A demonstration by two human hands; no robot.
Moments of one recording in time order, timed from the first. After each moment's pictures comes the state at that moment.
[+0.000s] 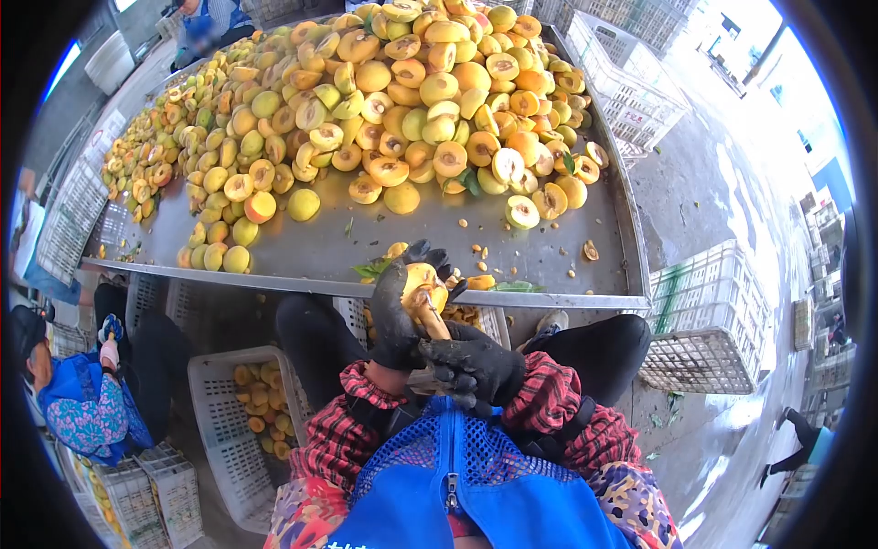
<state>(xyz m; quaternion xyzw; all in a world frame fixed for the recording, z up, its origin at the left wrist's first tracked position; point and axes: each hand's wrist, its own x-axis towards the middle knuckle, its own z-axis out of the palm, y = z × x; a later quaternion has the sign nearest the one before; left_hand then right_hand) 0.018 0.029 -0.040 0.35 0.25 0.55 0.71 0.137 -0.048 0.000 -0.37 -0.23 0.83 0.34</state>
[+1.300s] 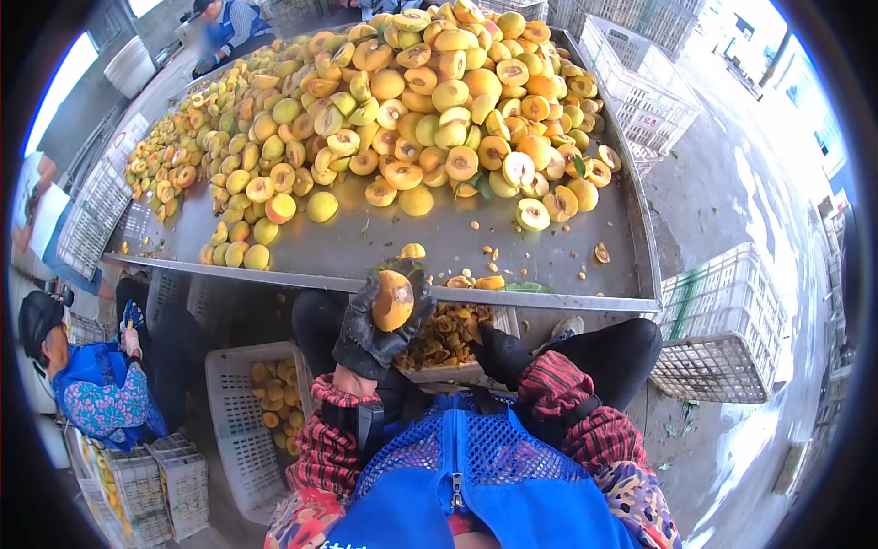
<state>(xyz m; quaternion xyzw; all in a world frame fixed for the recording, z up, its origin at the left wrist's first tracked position) -0.037 0.023 -0.033 0.03 0.20 0.45 0.87 0.177 -0.070 -0.105 -0.65 -0.66 0.36 0.06</state>
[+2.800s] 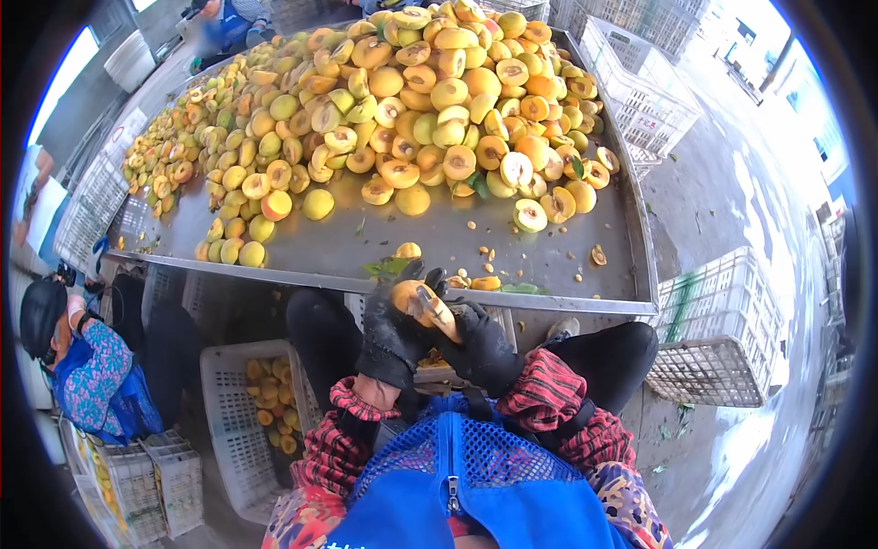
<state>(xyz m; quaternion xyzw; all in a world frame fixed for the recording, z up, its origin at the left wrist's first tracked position) 0.000 0.011 -0.036 0.04 0.18 0.48 0.85 0.142 -0.048 -0.042 -0.54 -0.66 0.33 0.40</state>
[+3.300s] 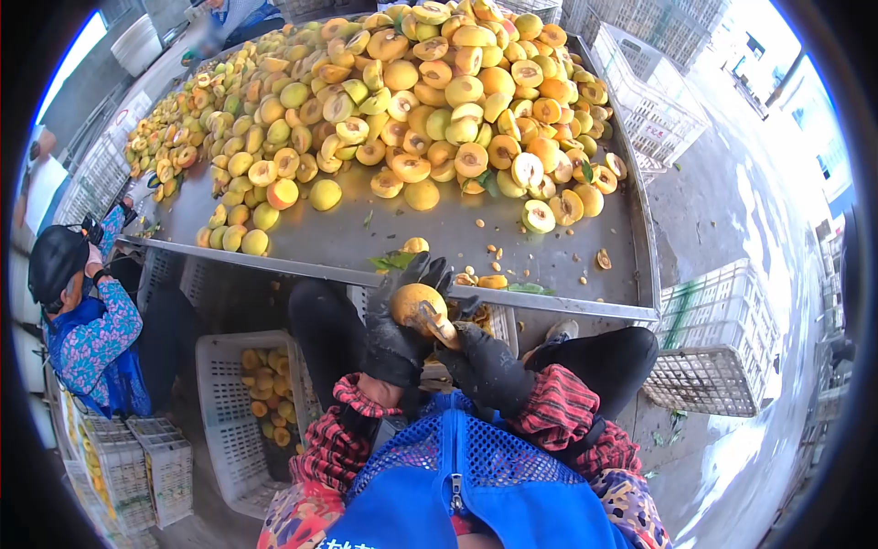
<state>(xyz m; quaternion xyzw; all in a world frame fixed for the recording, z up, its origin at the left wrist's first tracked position) 0.000 0.008 -0.031 0.02 0.15 0.53 0.83 0.134 -0.073 -0.006 -0.54 -0.66 0.40 0.34</state>
